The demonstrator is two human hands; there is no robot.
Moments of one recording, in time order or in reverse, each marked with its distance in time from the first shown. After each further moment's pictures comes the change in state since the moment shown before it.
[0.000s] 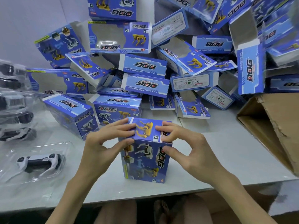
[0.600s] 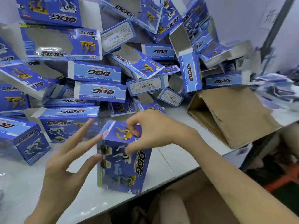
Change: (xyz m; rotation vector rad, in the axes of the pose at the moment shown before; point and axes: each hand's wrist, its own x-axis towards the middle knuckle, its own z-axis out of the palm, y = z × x) left_hand -0.010 0.008 0.014 0.023 -0.049 0.130; right_hand 0.053 -0.050 -0.032 -0.676 -0.304 0.266
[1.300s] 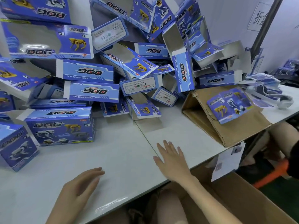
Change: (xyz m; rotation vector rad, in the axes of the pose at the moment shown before) left_hand -0.063 -0.061 0.035 -0.105 -0.280 -0.522; right_hand -0.055 0.138 0.167 -0.111 -0.005 0.598
